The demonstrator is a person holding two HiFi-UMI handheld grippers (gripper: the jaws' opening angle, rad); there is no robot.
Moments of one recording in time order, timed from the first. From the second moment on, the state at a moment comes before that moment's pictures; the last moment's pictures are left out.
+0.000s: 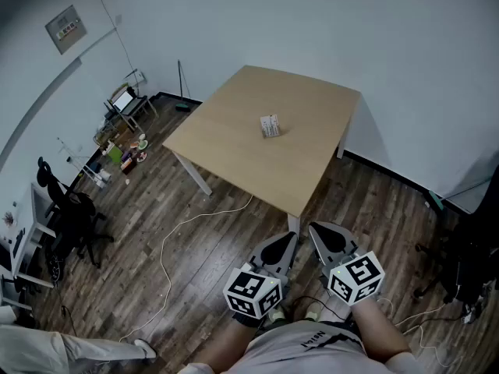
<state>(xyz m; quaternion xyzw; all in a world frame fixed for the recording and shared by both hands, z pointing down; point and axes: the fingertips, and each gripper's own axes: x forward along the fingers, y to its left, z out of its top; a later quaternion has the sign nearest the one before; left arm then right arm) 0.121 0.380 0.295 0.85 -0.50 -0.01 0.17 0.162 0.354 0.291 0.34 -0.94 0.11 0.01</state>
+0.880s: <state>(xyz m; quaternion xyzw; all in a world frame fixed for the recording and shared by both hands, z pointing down) 0.037 0.374 0.307 0.83 -0.52 -0.02 0.17 0.137 0.354 0.283 0.36 -0.92 0.12 -0.02</state>
